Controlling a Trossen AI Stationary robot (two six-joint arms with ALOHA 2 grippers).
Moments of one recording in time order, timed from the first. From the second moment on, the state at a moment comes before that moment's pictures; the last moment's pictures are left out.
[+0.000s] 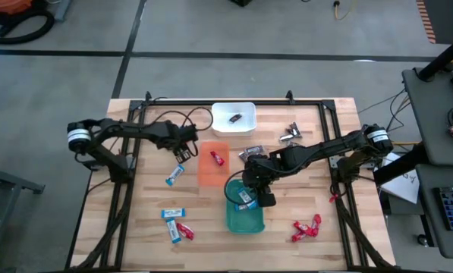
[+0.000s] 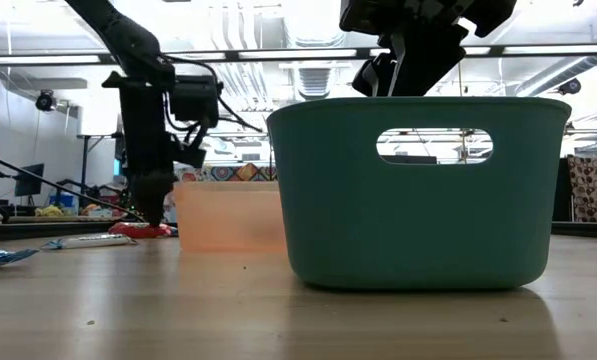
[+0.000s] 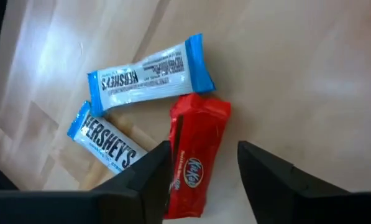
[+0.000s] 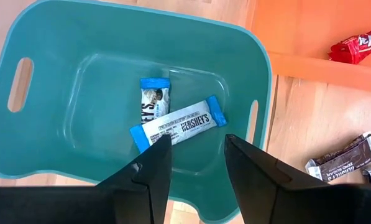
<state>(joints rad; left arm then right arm) 0.36 1.53 0.79 -0.69 -0.38 -0.17 0.16 1.65 1.26 -0.67 -0.10 -0.01</state>
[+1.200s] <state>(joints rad) 0.40 1.63 0.79 -0.66 -0.43 -0.14 0.15 1.65 1.25 -0.65 -0.10 0.05</state>
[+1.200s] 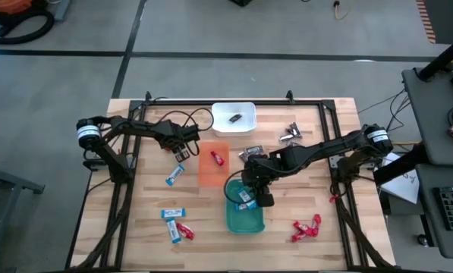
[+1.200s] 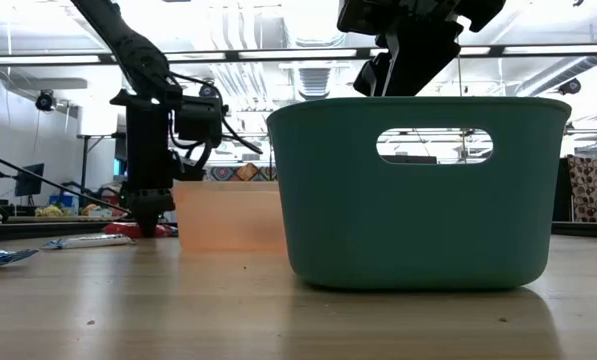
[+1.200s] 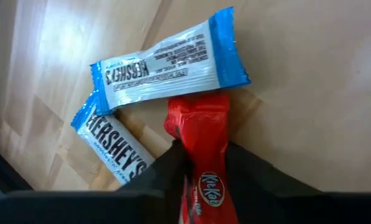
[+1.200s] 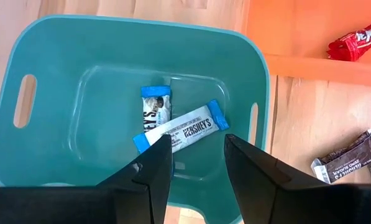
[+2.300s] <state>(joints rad) 0.14 1.20 0.88 -0.55 -0.10 -0.06 0.15 1.64 1.25 -0.72 -0.10 0.07</state>
